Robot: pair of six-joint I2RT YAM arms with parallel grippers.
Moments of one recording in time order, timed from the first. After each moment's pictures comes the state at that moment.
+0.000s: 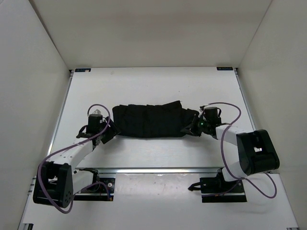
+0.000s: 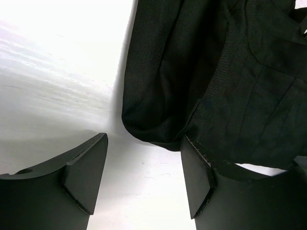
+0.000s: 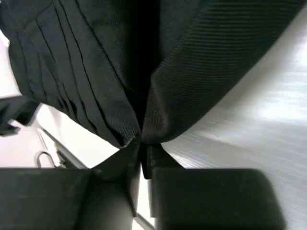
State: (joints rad) left arm -0.15 1.11 0.44 -0.17 0.11 -0.75; right arm 0.19 1.46 0.55 0.07 -0.54 0.71
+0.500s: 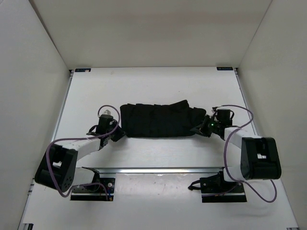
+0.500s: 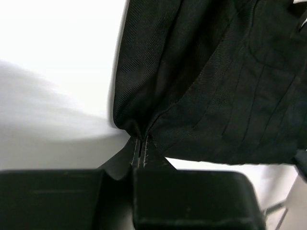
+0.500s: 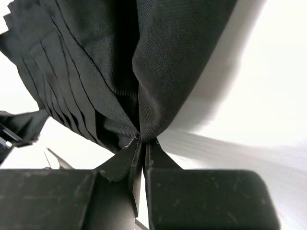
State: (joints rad) left arm -0.28 1.26 0.40 0.05 0.09 -0.87; right arm 0.03 1.42 0.51 0.04 -0.57 0.67
